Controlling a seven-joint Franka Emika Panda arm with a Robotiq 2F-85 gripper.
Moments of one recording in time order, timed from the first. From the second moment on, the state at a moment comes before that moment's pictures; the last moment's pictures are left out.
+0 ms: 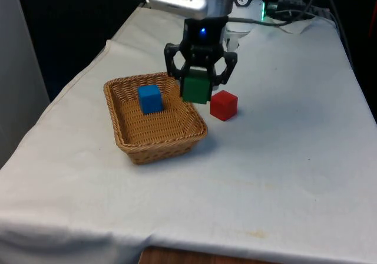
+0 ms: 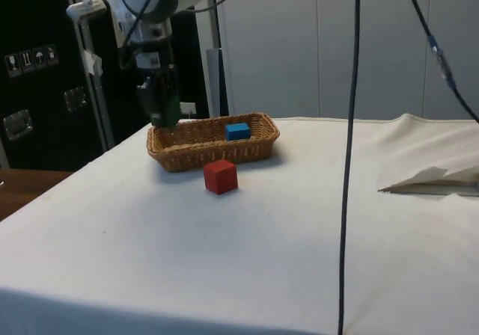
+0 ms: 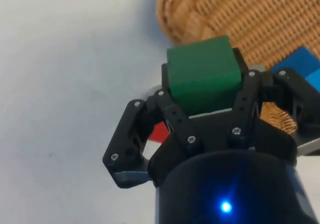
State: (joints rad) arm 0.29 0.59 -0.43 -1.70 0.12 2.30 -0.20
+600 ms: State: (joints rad) arm 0.26 0.74 -0.49 -1.66 0.22 2.39 -0.34
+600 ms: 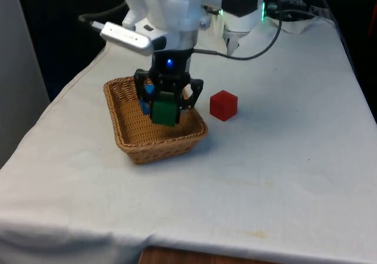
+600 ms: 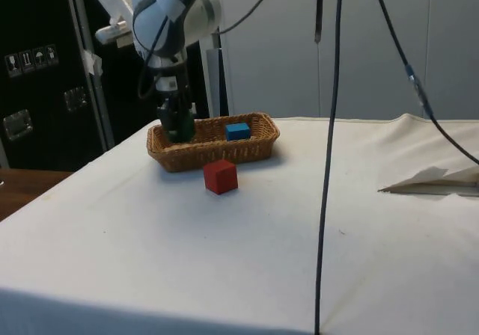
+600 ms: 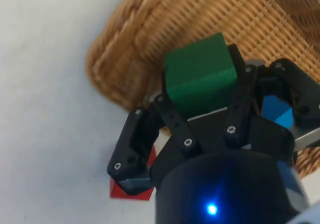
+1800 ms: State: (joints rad) arm 0.24 0.80 -0.51 -1.64 0.28 2.41 -0.38
